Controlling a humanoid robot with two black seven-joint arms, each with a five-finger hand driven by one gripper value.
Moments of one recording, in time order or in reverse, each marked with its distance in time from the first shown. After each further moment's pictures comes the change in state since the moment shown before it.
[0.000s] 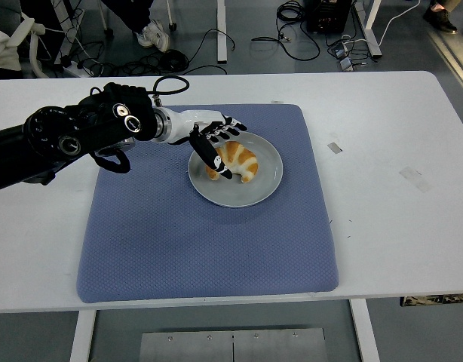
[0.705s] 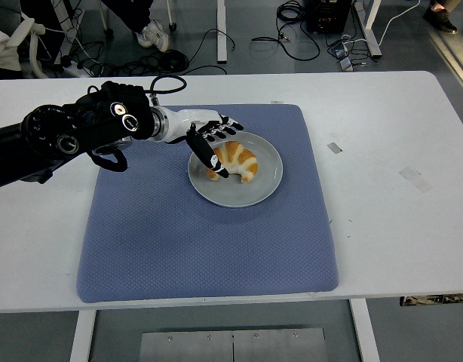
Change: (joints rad) left arm -0.010 0.000 0.015 0.018 -0.001 -0.002 0.000; right arm -0.001 0.000 0.000 0.000 0.000 0.000 0.000
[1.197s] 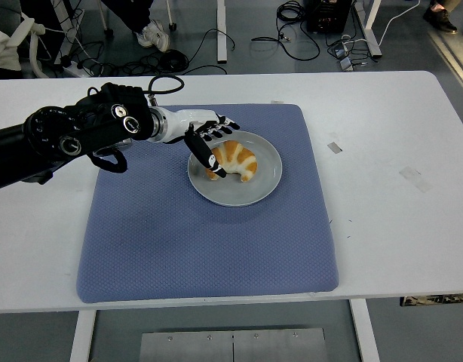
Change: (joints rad) left arm 0.004 -0.006 0.020 0.005 -0.002 0.020 -0.001; right arm 0.000 0.000 0.000 0.000 0.000 0.000 0.000
